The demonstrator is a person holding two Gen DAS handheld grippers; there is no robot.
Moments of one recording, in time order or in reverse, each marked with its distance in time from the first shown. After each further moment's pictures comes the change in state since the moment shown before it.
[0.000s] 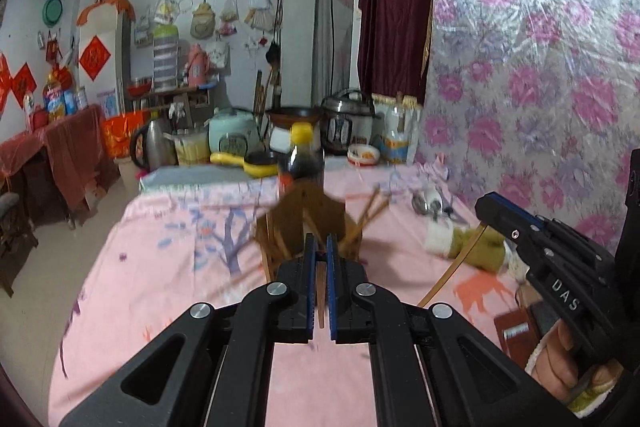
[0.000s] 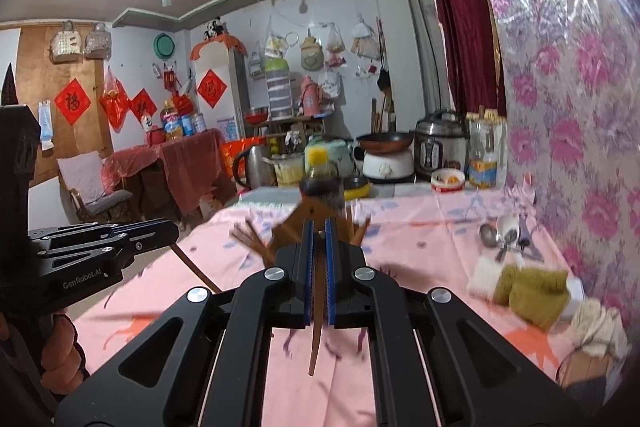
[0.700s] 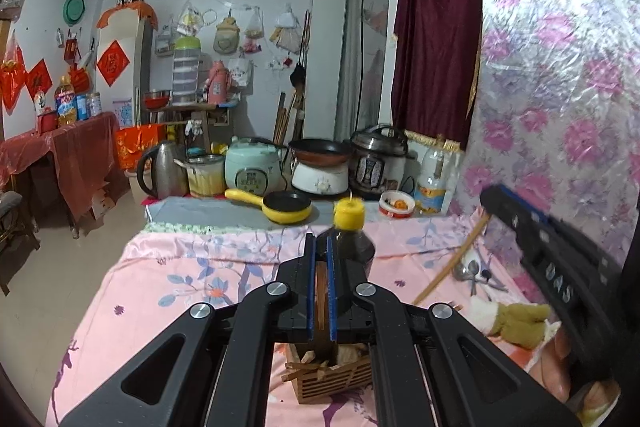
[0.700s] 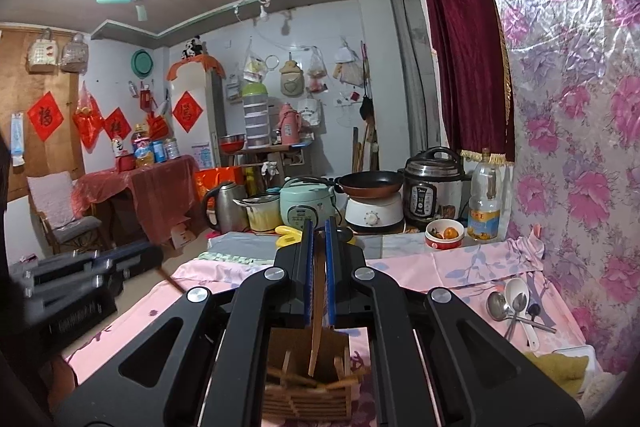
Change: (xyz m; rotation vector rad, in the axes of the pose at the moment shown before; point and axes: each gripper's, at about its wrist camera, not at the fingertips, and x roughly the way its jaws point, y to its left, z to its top) left arm 0.102 0.047 0.067 -0.071 -0.058 0.057; right arm 0.132 -0.004 0.060 0.001 -0.057 -0.090
